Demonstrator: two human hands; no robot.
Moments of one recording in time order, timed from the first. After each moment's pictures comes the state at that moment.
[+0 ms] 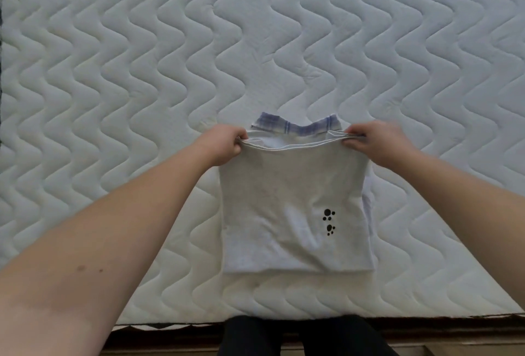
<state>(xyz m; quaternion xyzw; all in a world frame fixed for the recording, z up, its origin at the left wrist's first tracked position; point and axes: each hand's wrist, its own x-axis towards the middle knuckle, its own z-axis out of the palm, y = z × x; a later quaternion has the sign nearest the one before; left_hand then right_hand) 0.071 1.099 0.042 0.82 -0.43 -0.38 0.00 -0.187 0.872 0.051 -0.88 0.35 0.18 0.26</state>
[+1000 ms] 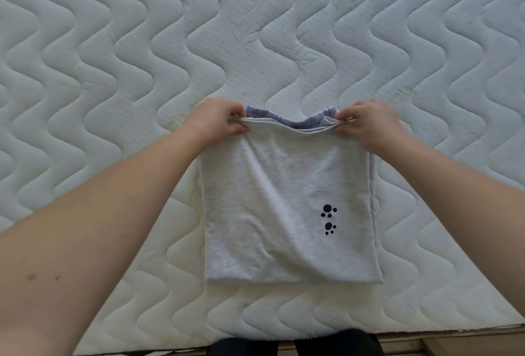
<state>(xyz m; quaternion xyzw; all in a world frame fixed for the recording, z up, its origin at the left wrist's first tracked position) 0.090 1.049 -0.008 0.82 -0.45 -0.35 0.08 -0.162 0.848 -0.009 -0.88 0.37 0.14 0.27</state>
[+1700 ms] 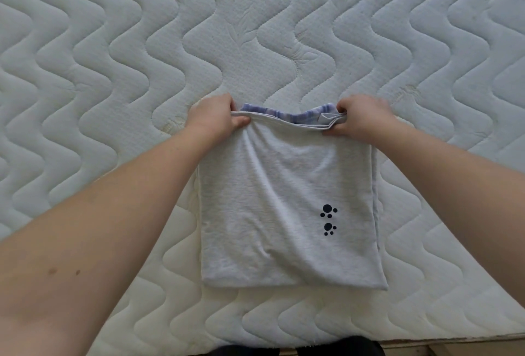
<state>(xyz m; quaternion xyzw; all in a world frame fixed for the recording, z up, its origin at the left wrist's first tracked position) 0.086 1.035 -0.030 0.87 -0.37 -0.31 0.01 -0.135 0.837 -0.028 -0.87 0.37 0.27 0.19</state>
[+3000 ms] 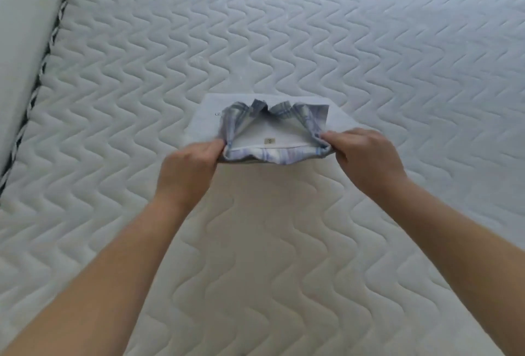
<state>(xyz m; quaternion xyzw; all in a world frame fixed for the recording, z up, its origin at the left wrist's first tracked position) 0.055 1.104 0.151 0.82 -0.55 0.09 0.09 -0.179 0.881 0.159 -0.96 0.23 -0.15 0.08</state>
